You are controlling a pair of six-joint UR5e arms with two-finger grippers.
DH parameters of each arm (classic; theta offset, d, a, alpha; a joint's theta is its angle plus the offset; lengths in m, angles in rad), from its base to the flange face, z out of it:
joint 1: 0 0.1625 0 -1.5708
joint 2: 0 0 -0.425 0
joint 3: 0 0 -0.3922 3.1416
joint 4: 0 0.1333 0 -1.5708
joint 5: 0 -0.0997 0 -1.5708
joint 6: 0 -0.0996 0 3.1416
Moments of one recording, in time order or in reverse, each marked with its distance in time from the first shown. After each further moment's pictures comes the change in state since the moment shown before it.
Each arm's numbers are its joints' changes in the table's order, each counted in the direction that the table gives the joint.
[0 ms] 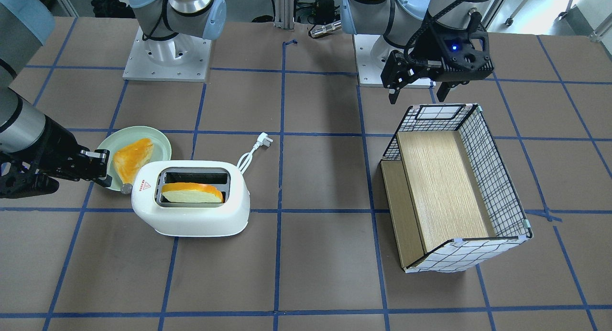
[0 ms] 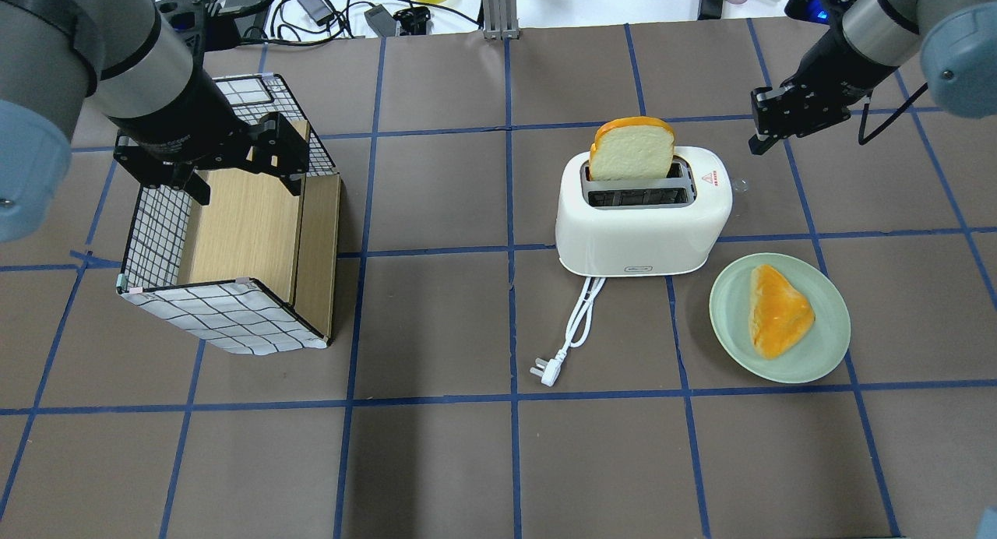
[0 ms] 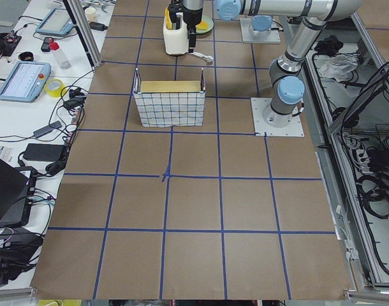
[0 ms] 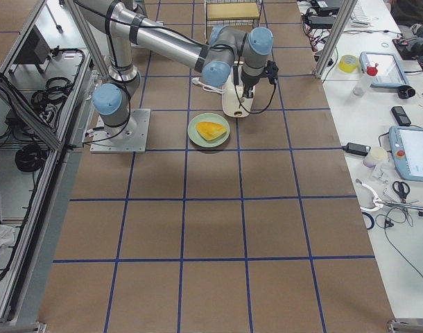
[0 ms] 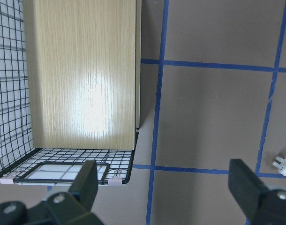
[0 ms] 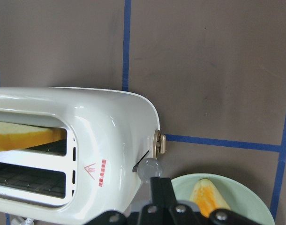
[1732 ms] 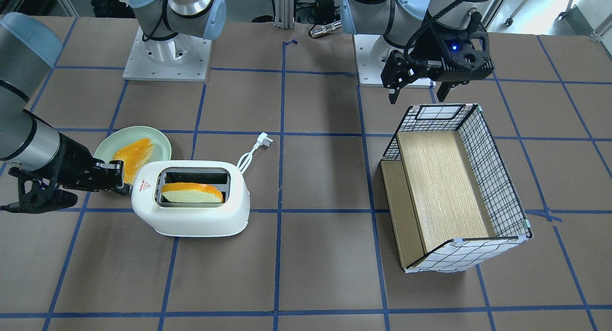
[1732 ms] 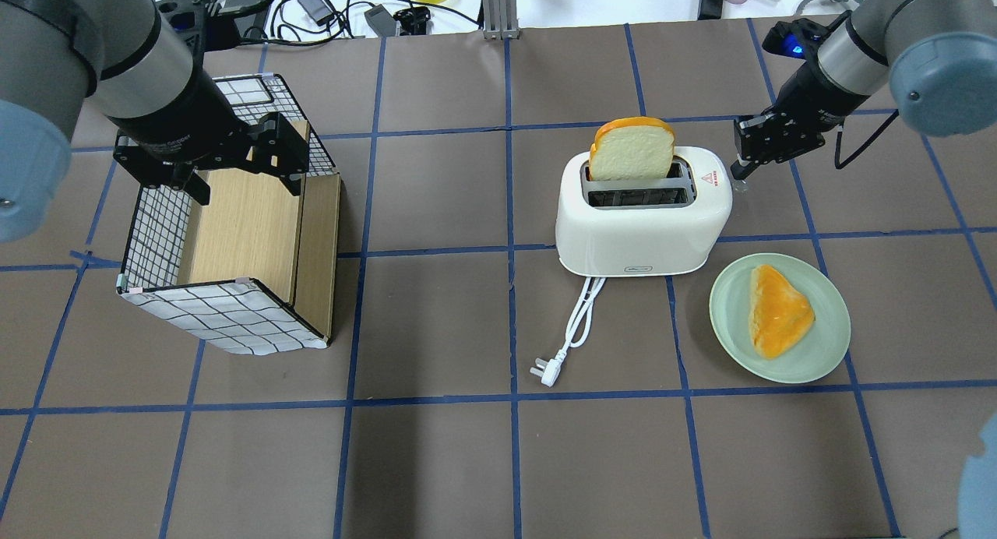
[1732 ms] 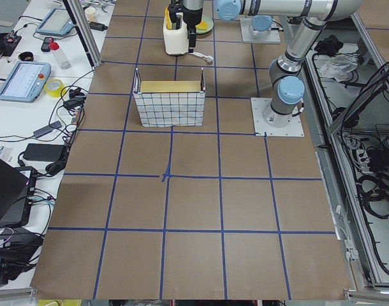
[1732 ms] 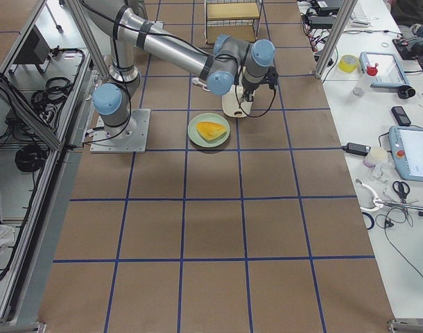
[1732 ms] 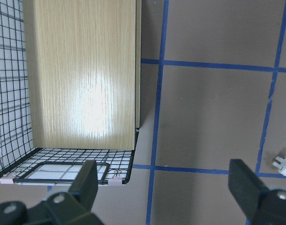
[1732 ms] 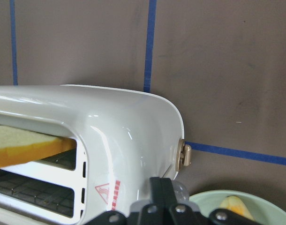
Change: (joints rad) left arm 0.000 0.000 0.000 0.000 0.000 0.000; right arm 0.000 -0.053 -0.014 -0.015 -0.088 0.042
